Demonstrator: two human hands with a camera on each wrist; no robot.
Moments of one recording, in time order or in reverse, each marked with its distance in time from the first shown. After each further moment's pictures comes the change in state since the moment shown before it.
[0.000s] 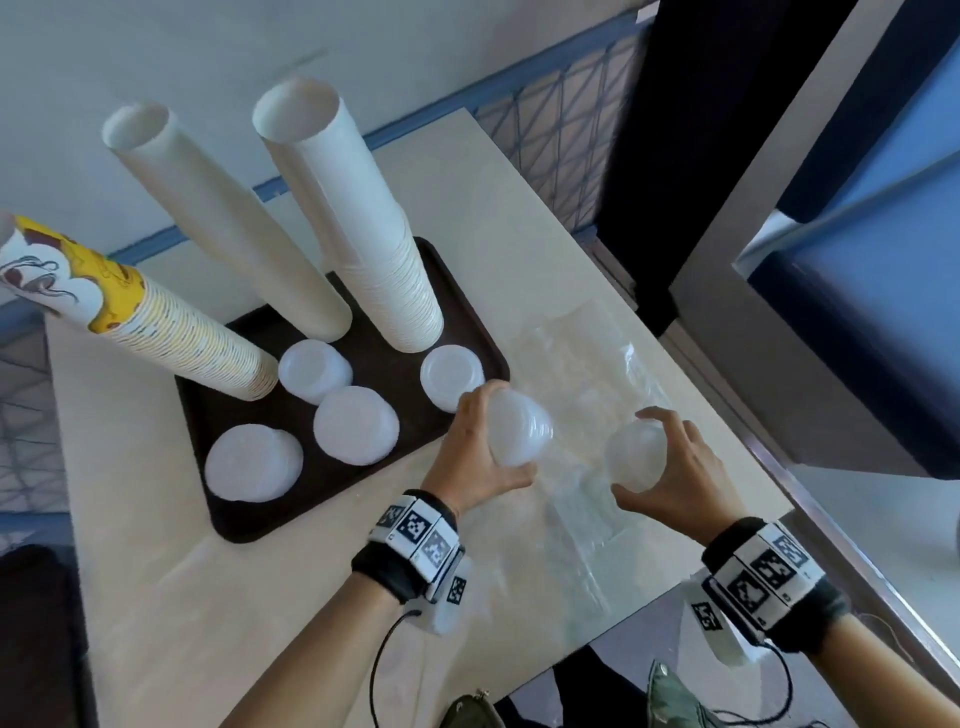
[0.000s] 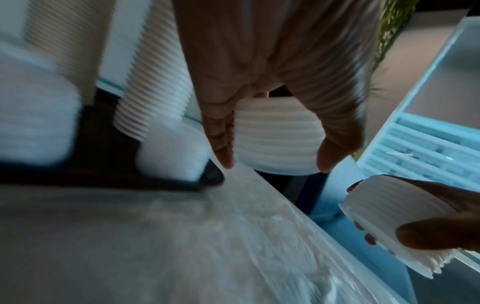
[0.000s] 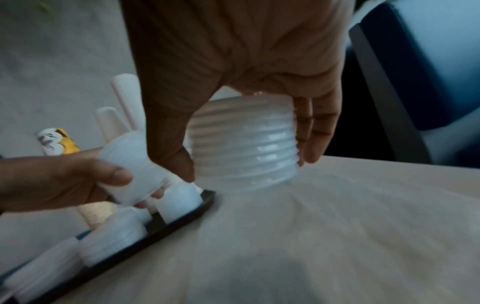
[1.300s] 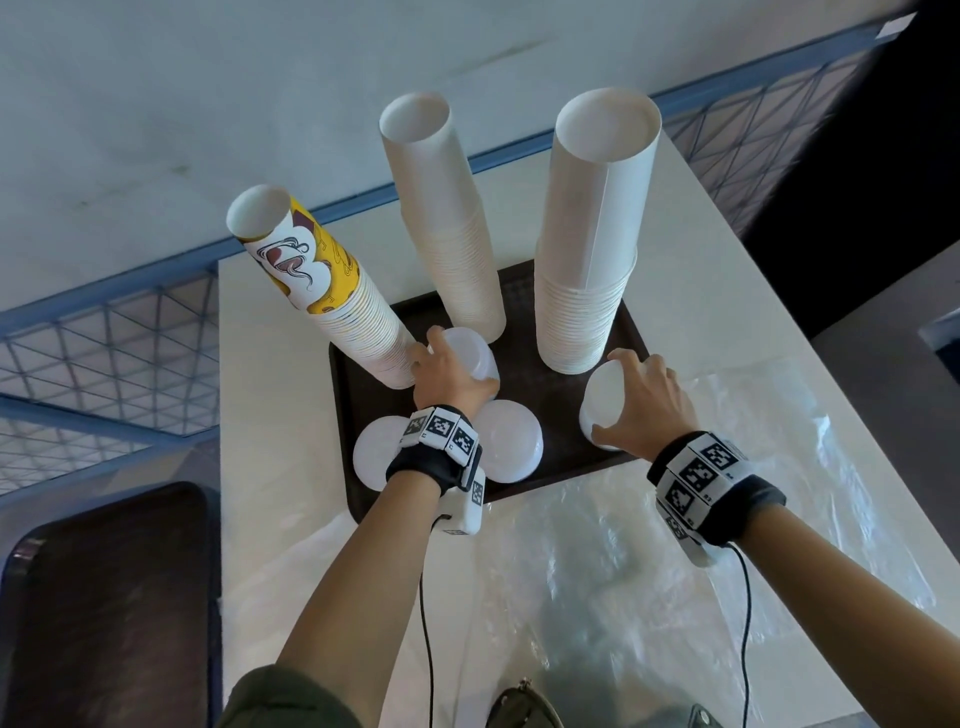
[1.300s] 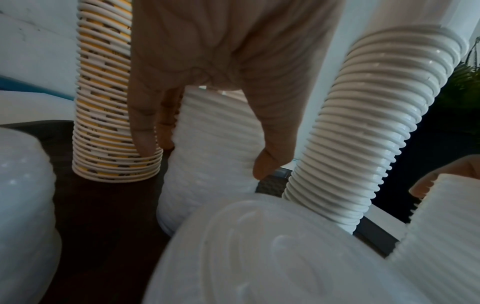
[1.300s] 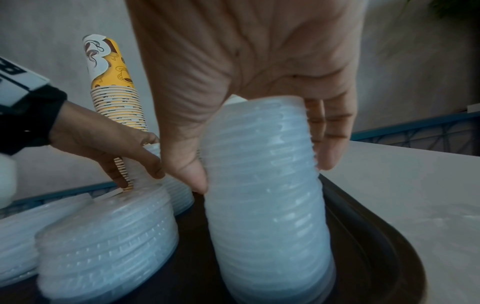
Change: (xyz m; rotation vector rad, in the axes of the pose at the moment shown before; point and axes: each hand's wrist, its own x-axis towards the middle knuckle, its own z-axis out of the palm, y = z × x) left_hand 0.053 -0.102 -0.165 0.244 0.420 -0.661; right_hand 0.108 -0.195 0.094 -0.372 -0.119 -0.226
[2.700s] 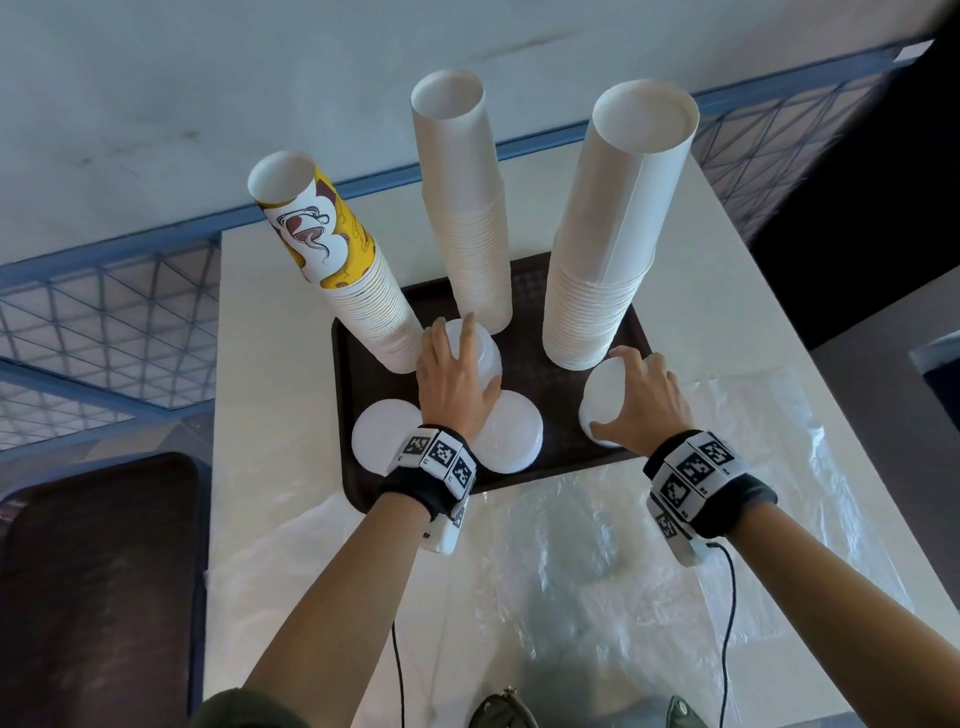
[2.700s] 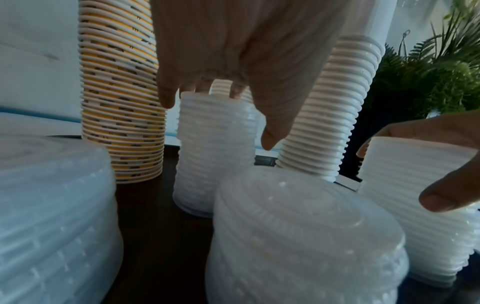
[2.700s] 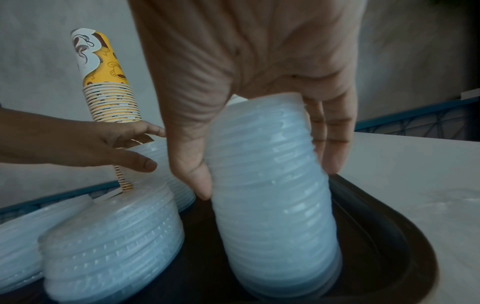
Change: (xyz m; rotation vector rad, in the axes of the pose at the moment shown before) left_hand -0.015 -0.026 0.014 0.208 0.159 0.348; right_hand 0.006 0.000 0.007 0.011 0.001 -0.004
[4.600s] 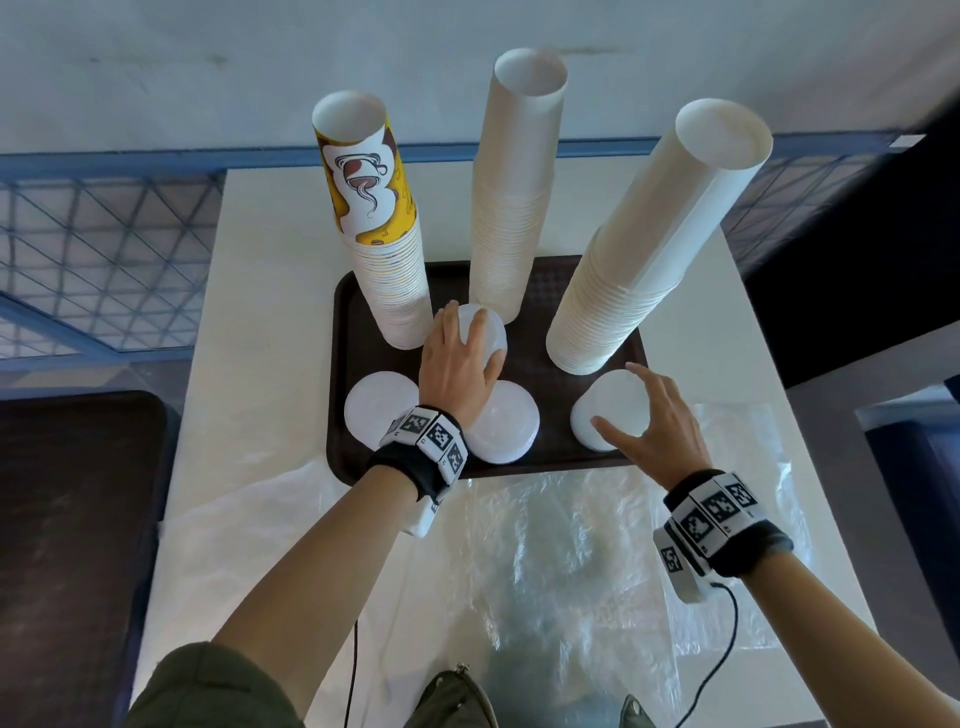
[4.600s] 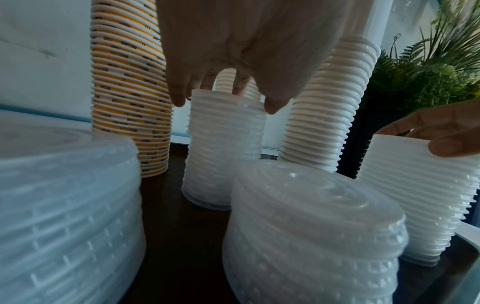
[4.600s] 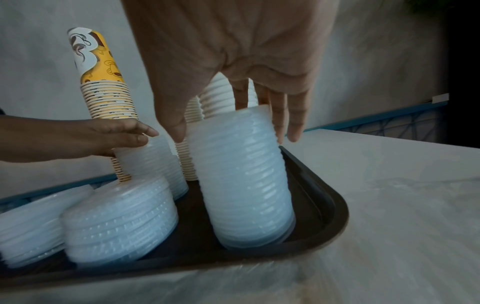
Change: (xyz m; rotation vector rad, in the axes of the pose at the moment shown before) left_hand -0.006 -0.010 0.000 -0.117 0.108 0.090; right_hand -0.020 0.021 0.001 0.152 0.181 -0.201
